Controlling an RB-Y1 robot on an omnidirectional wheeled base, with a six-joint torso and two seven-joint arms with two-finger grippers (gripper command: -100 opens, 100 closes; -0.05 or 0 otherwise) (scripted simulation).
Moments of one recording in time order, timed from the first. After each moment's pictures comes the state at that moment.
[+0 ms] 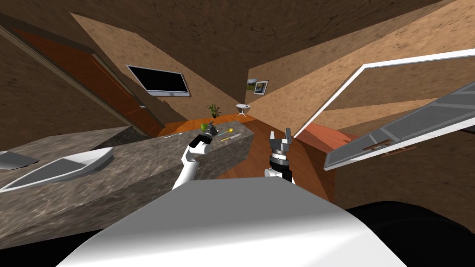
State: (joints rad) left arm -0.13 0.16 -0.02 -1.88 0.26 0.38 0.26; right arm 0.52 0.01 0.03 -2.24 -0.04 -0.57 -0.15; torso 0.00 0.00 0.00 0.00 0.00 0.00
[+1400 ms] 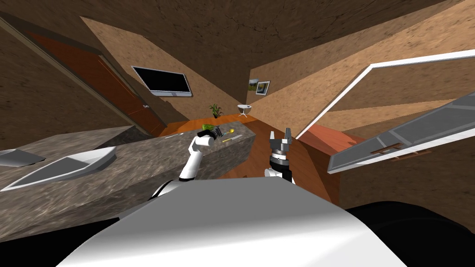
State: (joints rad) left arm -0.33 0.16 -0.02 -1.70 0.31 0.76 0.40; right arm 0.52 0.01 0.03 -2.24 -0.04 -0.57 -0.15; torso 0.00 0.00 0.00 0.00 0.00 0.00
